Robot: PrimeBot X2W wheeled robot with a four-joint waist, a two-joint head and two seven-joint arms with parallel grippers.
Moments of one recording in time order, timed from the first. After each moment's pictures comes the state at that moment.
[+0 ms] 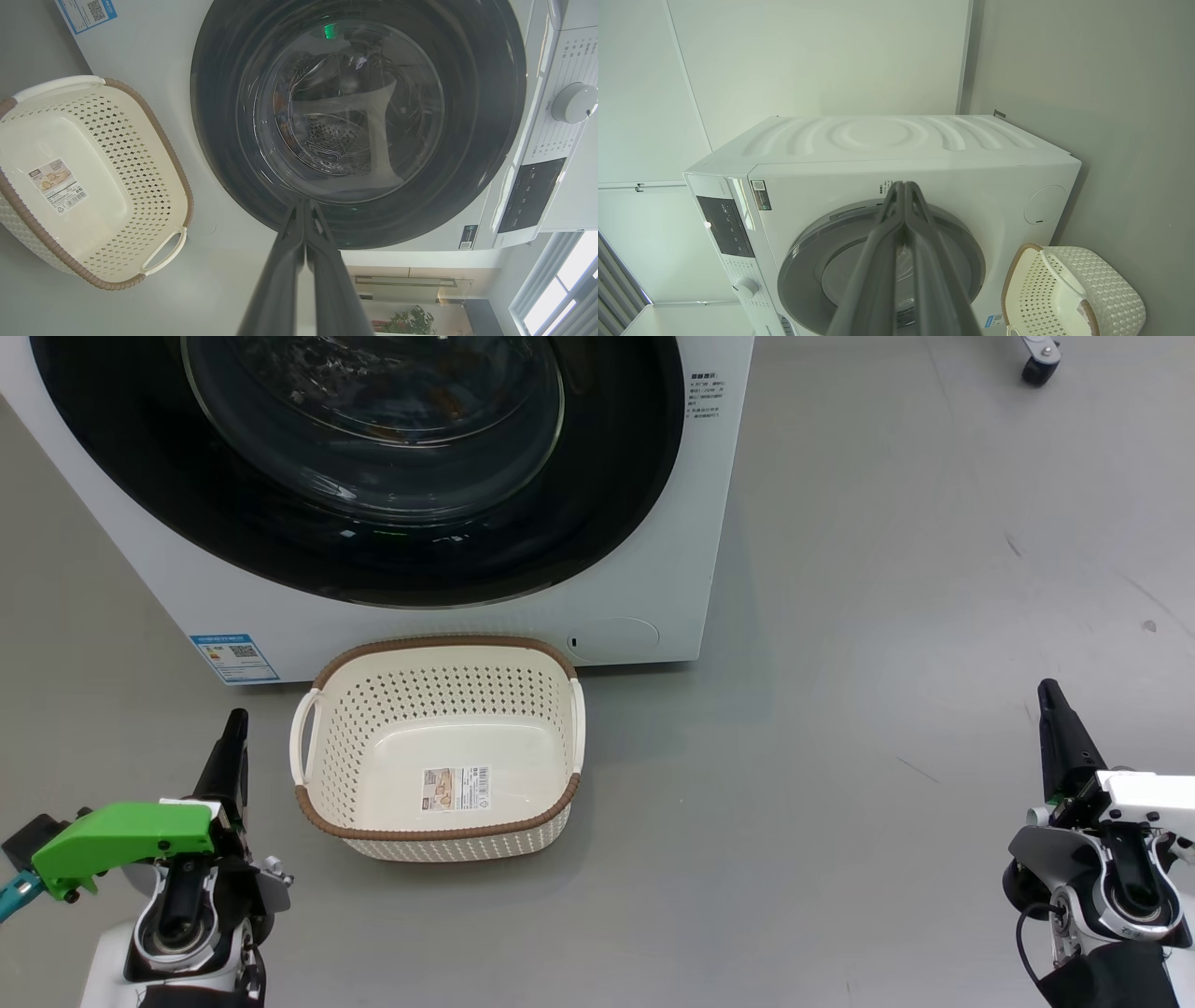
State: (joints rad) left arm -0.06 0.04 0.09 0.27 -1.60 -0.13 0.11; right arm -0.05 -0.05 -0.12 0.28 1.61 0.12 0.10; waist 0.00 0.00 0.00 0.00
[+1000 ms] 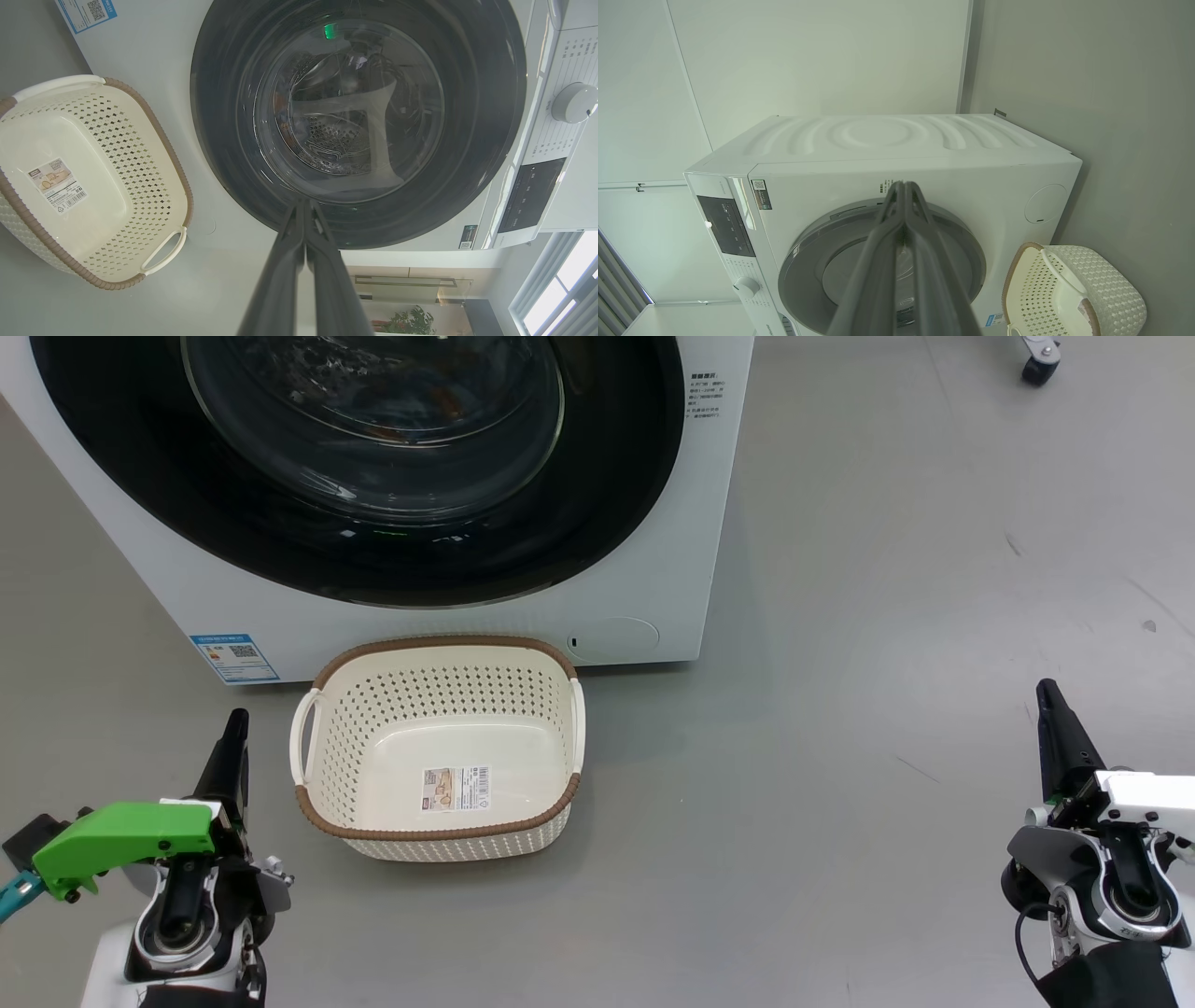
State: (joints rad) left arm -0.06 0.04 0.09 0.27 -1.60 -0.13 0.11; right arm -0.05 -0.05 -0.12 0.28 1.61 0.12 0.10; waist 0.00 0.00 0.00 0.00
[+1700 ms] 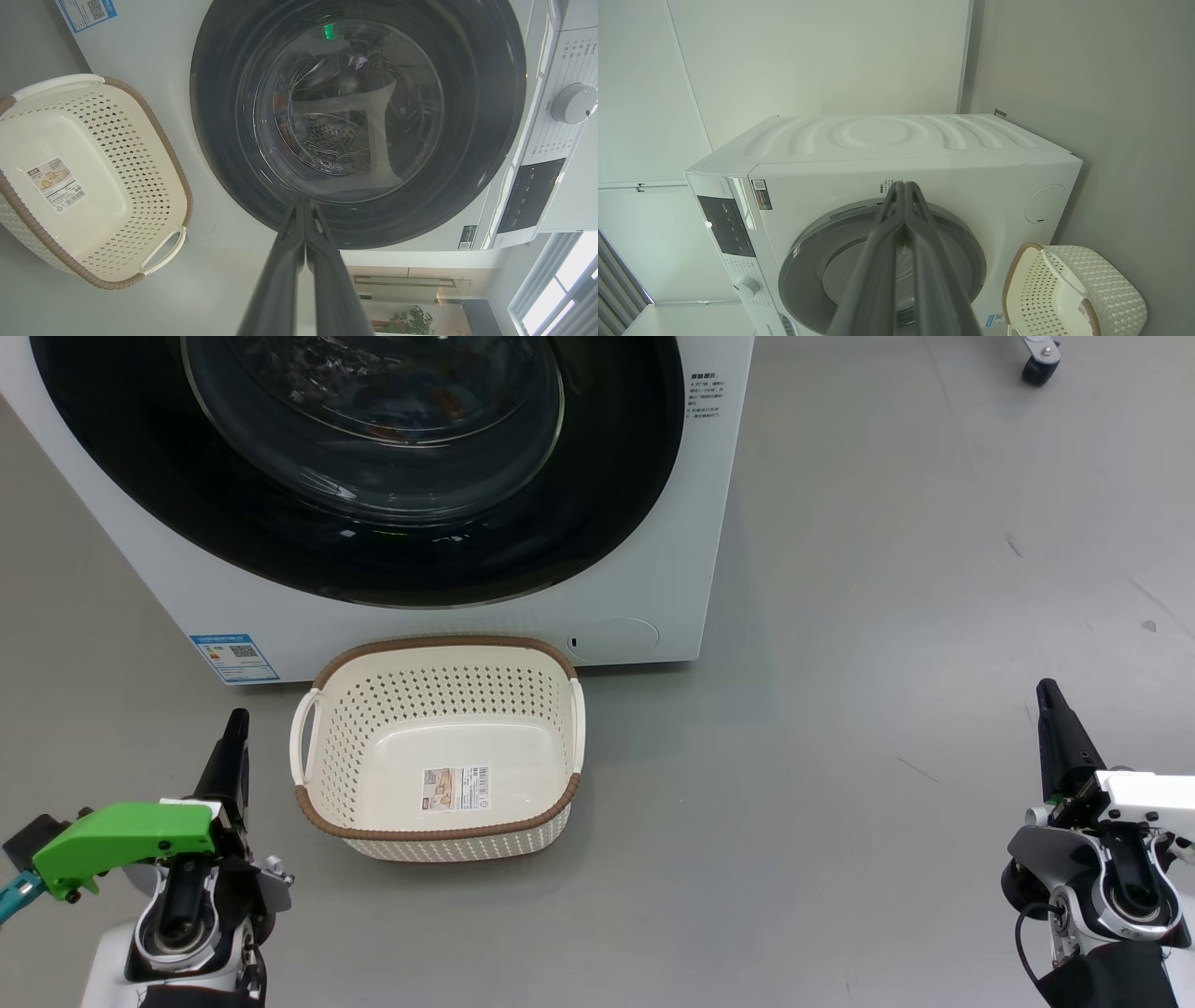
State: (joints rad) left arm -0.06 0.04 0.09 0.27 -1.60 -0.13 0.11; right arm -0.05 -0.05 -0.12 0.28 1.61 0.12 0.10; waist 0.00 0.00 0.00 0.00
